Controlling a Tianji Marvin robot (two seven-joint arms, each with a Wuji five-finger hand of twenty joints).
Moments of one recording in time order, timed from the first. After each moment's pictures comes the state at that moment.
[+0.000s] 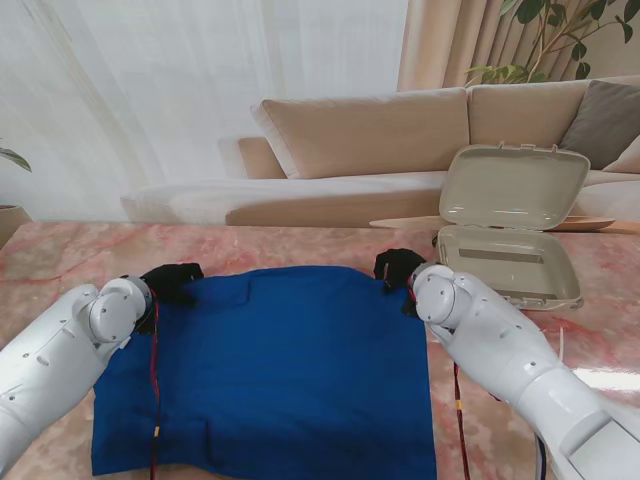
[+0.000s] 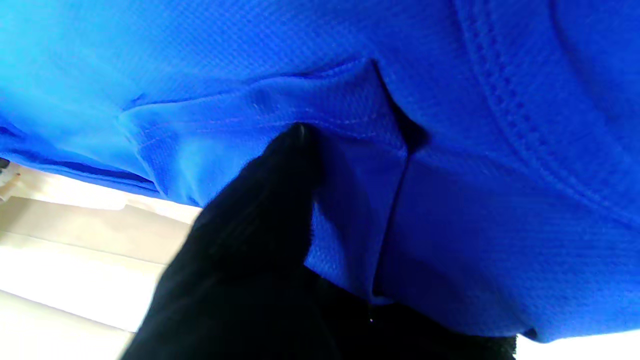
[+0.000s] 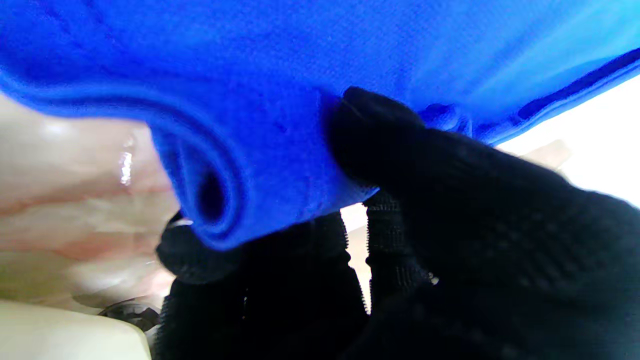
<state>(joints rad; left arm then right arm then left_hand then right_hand) 1.11 -1.05 -1.07 -0.98 0.63 -0.12 -0.22 -0.95 -1.20 0.79 -0.87 -0.37 0.11 0.04 1.10 -0.43 0.38 -0.09 0.29 0.16 0.93 0.78 0.72 0.08 0.70 1.10 0.74 0.24 0.95 1.17 0.36 0.27 1.43 1.09 0.82 -0.94 1.20 -0.18 0.71 -0.01 1.12 0.63 0.80 0.20 0.95 0.87 1.05 0.07 1.19 0.77 0.85 0.07 1.70 0.74</state>
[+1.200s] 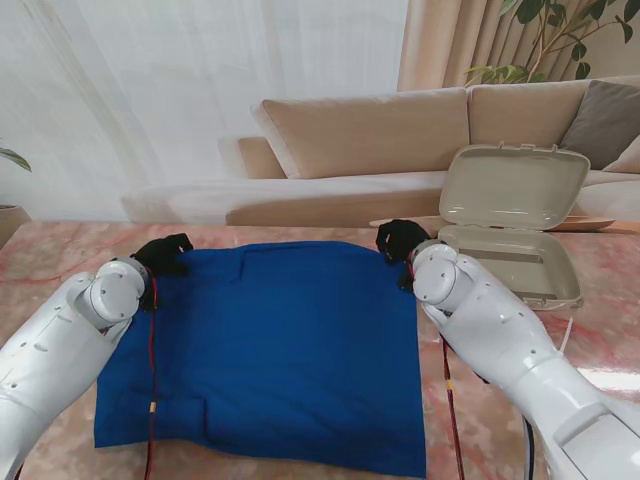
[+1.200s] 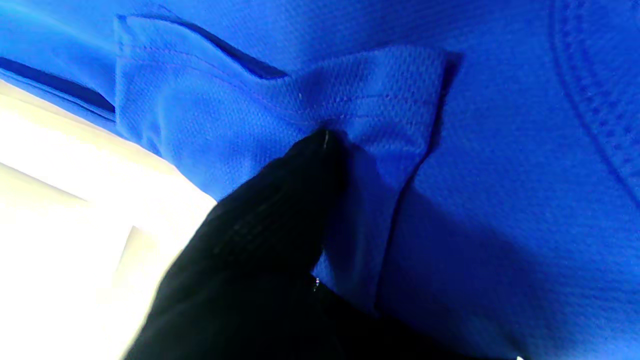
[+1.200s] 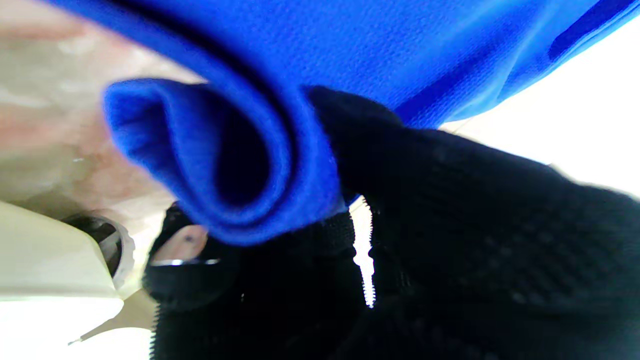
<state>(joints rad) 1.09 -1.10 -1.15 -0.98 0.51 0.00 -0.12 -0.93 -1.22 0.87 -0.90 -0.33 0.13 -0.06 1.13 -0.48 0.53 -0.11 0.33 0.09 1.14 0.90 0.76 0.09 0.76 1.09 0.79 0.24 1.03 1.21 0.40 0.27 1.48 1.14 0.88 -1.07 1.31 -0.19 0.83 -0.06 1.24 0.73 0.92 0.14 0.97 0.92 1.14 0.10 1.19 0.81 0.94 0.13 1.71 0.87</state>
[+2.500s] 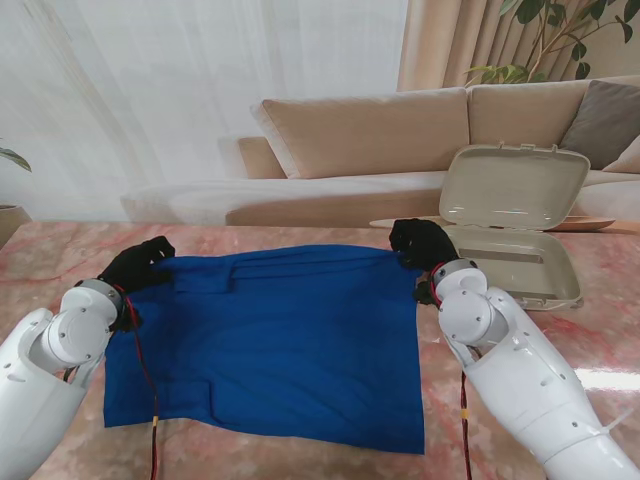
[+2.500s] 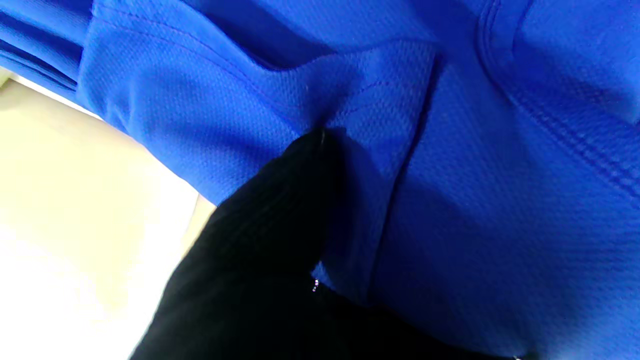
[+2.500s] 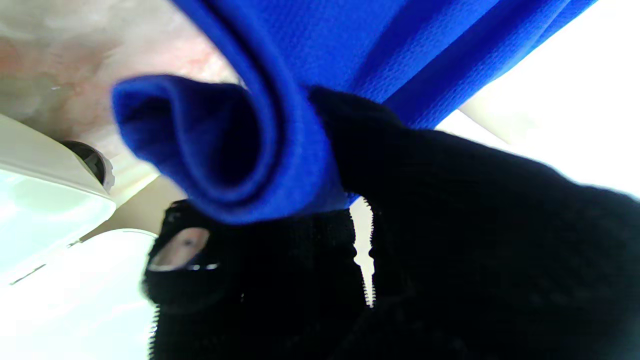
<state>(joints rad) 1.45 -1.08 -1.45 -1.42 0.58 -0.02 -0.14 -1.26 -1.16 1.16 -1.30 -0.47 0.00 -0.13 1.15 -0.46 0.46 -0.11 0.33 0.08 1.15 0.91 0.76 0.09 0.76 1.11 0.78 0.24 1.03 1.21 0.36 0.27 1.48 1.14 0.88 -1.08 1.32 -0.19 0.83 -0.07 1.24 0.73 0.92 0.14 0.98 0.93 1.14 0.10 1.19 0.81 0.94 0.13 1.71 0.91</state>
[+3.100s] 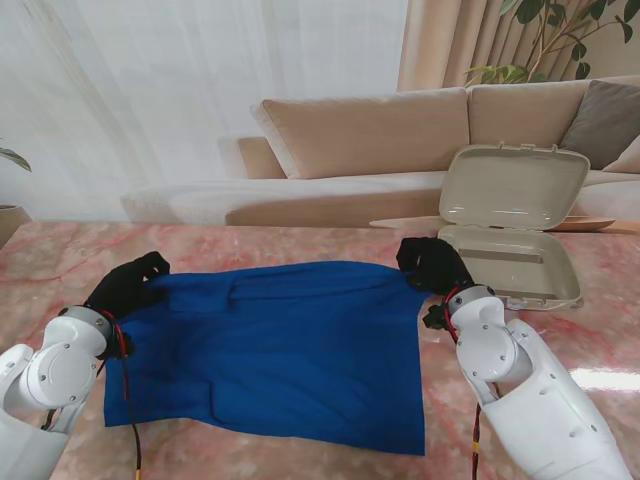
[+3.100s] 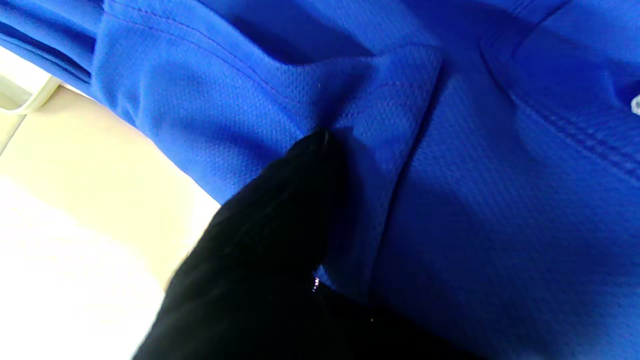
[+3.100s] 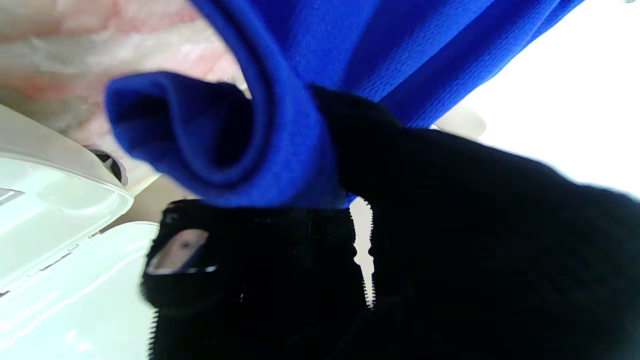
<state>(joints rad) 1.68 -1.09 -1.55 -1.68 0.60 0.01 -0.12 -1.47 -1.14 1.28 -1.49 -0.51 -0.07 -0.11 1.16 -0.46 0.46 -0.11 0.33 0.08 1.14 0.91 0.76 0.09 0.76 1.11 0.78 0.25 1.03 1.21 0.36 0.27 1.48 1.15 0.89 -1.09 1.32 -0.19 0.86 -0.07 1.24 0.73 0.93 0.14 0.98 0.93 1.15 0.11 1.19 0.81 0.95 0.14 1.71 0.92</state>
